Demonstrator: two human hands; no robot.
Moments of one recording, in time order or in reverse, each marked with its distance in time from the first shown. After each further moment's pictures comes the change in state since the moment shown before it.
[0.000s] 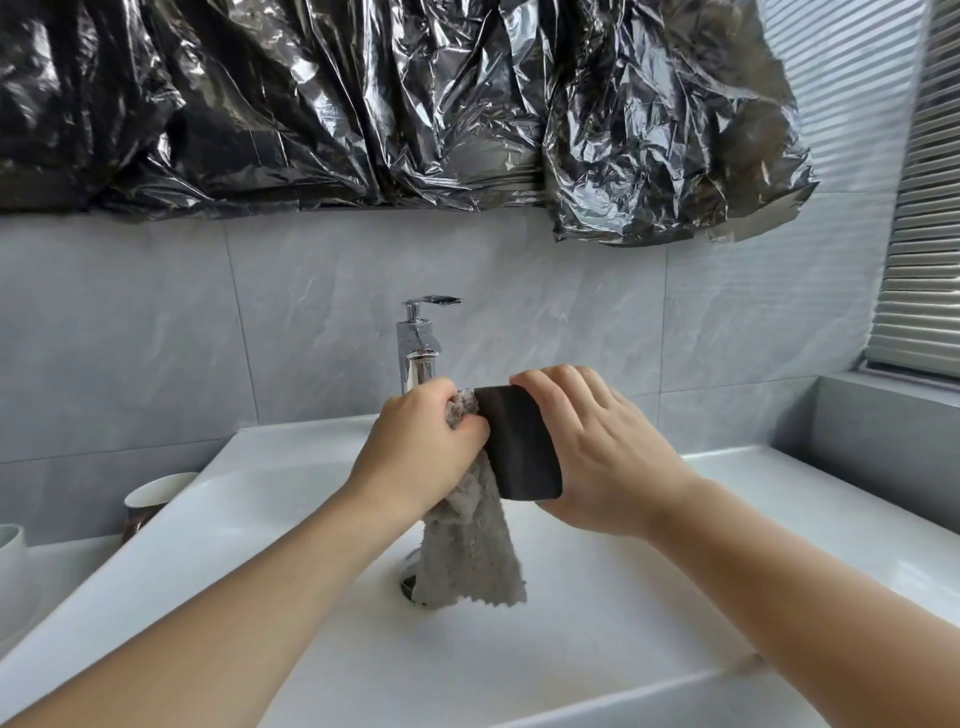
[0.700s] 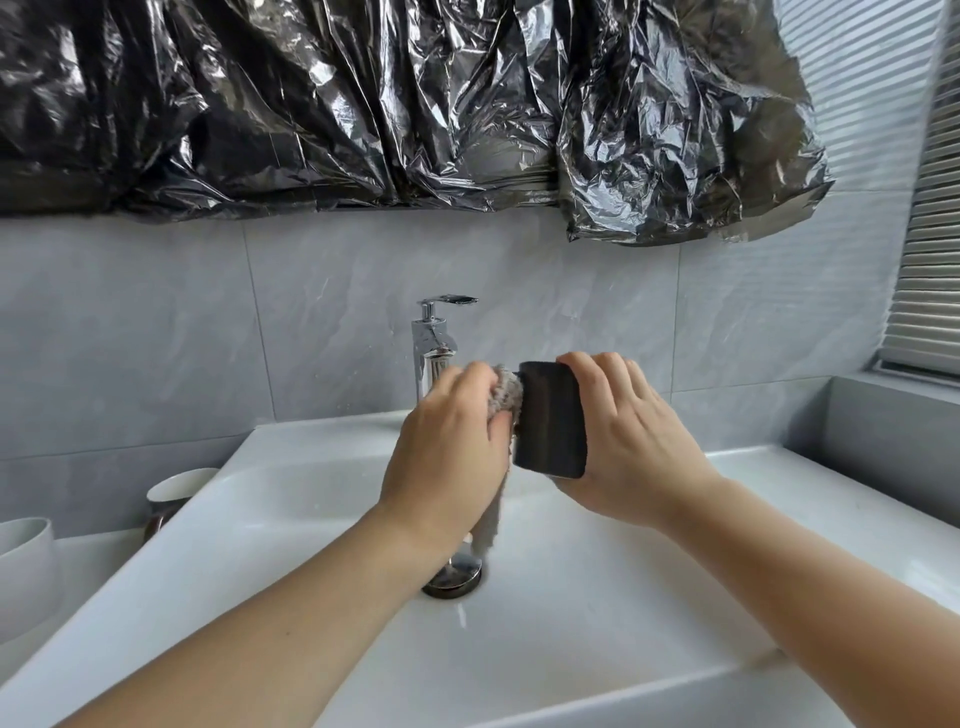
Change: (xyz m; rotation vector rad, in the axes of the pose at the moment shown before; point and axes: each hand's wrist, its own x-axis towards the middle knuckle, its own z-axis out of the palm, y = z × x) left_hand -0.019 0.012 0.004 0.123 0.225 0.287; right_hand -0.002 0.002 0.003 0.011 0.014 0.203
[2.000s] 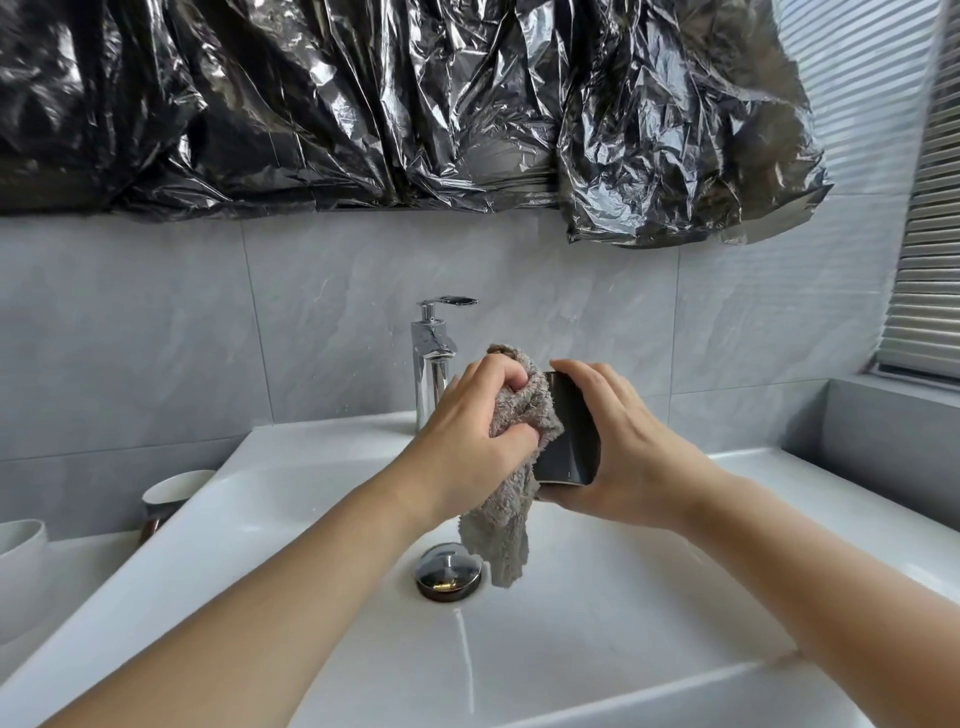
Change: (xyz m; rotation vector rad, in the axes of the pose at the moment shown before) left_hand 0.012 -0.008 -0.003 -0.419 -0.450 -0.075; right_hand -0.004 0.009 0.000 0.391 -0.148 0.030
